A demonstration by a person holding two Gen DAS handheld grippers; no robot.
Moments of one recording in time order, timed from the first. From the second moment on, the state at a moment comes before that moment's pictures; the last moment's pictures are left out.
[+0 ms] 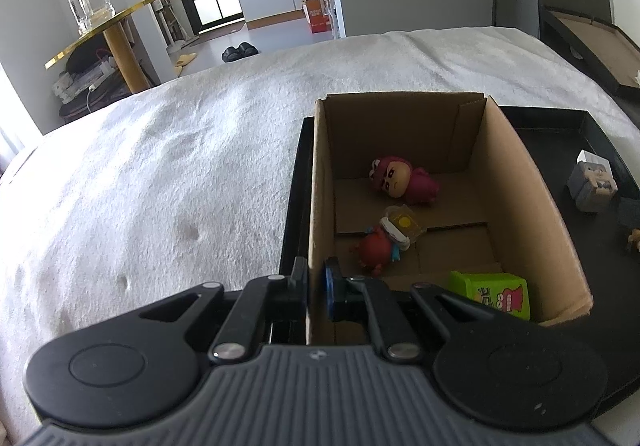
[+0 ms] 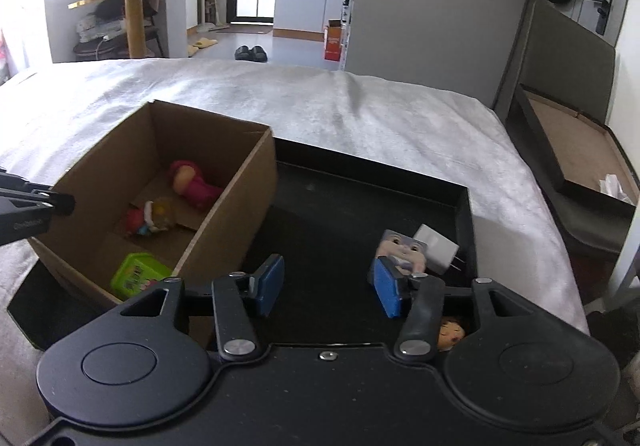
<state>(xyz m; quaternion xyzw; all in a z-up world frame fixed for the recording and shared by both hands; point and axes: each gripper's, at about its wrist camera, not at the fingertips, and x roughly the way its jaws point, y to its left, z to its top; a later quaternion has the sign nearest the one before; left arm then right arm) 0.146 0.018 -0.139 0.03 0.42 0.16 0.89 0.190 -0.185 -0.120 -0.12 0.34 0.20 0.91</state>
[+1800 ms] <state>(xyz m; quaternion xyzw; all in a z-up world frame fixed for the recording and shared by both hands) 0.153 0.012 -0.137 0.04 0.43 0.18 0.89 0.237 -0.238 -0.207 -0.16 0.41 0.12 0.89</state>
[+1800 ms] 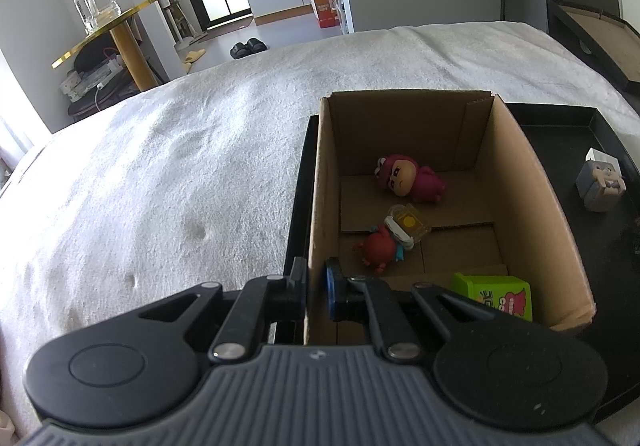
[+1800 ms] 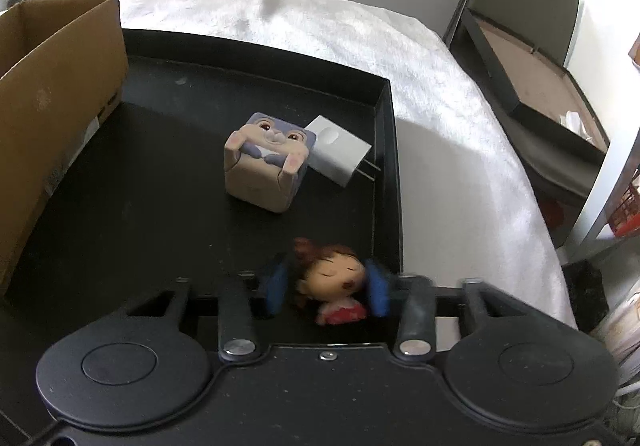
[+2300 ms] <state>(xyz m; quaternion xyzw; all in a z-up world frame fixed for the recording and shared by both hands) 0.152 0.014 -0.137 0.03 0.43 0.17 0.89 0.223 -0.207 -0.170 -0.16 0.39 0.17 0.89</state>
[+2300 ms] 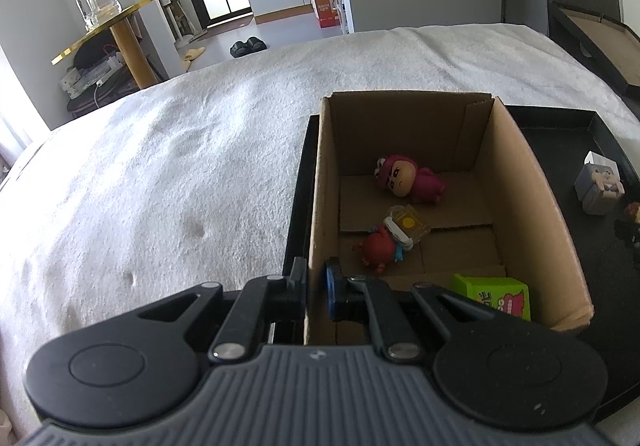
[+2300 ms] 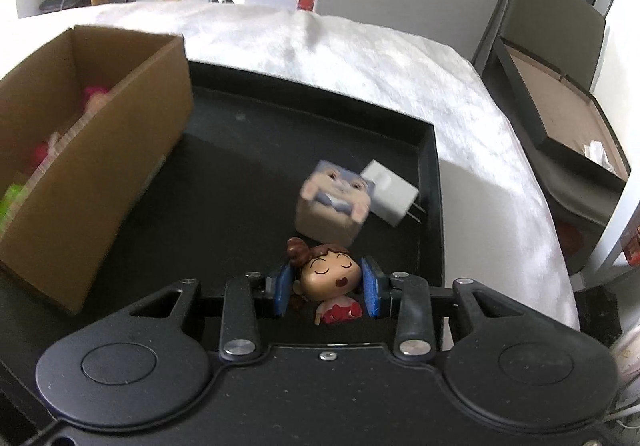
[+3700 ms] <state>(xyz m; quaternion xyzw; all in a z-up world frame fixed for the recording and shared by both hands) 0.145 0.024 -0.135 0.01 0.42 0.16 0.89 0.190 -0.096 -0.080 -0.23 0.25 0.36 0.87</state>
